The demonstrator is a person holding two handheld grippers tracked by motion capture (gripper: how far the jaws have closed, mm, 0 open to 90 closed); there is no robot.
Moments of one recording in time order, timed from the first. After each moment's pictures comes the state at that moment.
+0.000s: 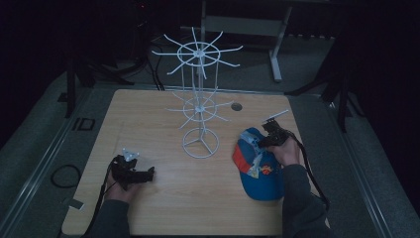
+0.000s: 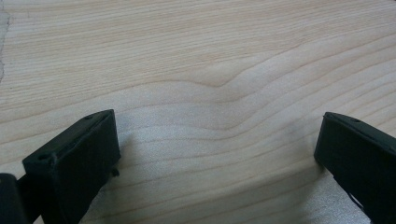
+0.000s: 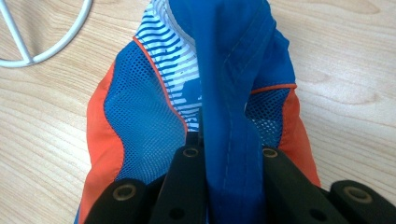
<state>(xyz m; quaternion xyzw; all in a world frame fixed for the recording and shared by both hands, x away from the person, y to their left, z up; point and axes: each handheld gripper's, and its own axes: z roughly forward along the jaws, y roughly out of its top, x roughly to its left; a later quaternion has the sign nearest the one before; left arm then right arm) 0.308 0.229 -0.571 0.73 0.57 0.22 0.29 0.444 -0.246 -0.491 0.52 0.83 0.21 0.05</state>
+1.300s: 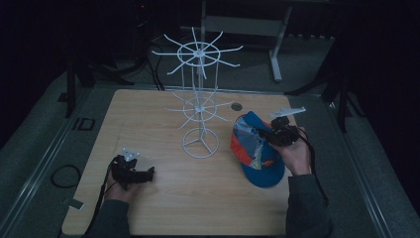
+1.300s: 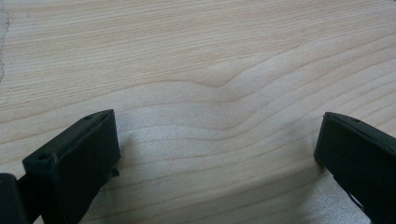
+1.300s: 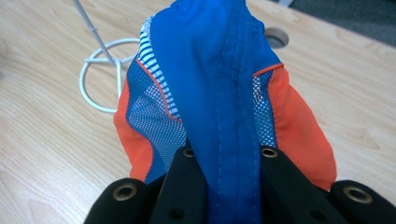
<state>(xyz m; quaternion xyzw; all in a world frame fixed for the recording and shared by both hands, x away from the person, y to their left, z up) 0.308 0.228 -0.571 0.73 0.57 0.22 0.29 0.384 -0.237 -0.411 0.42 0.82 0.34 0.17</state>
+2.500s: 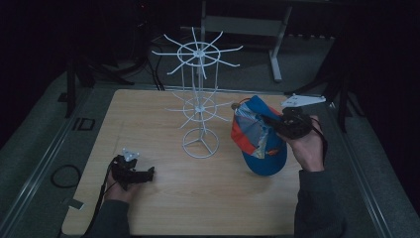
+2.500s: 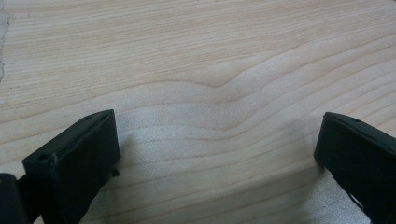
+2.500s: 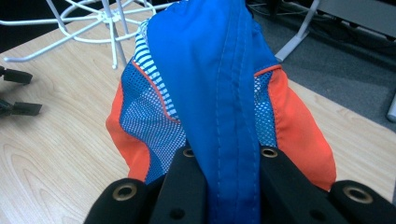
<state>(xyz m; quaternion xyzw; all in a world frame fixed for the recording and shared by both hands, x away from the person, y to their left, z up) 0.308 0.228 -0.571 0.73 0.57 0.22 0.29 0.361 -0.239 -0.343 0.36 0.81 0.40 0.21</state>
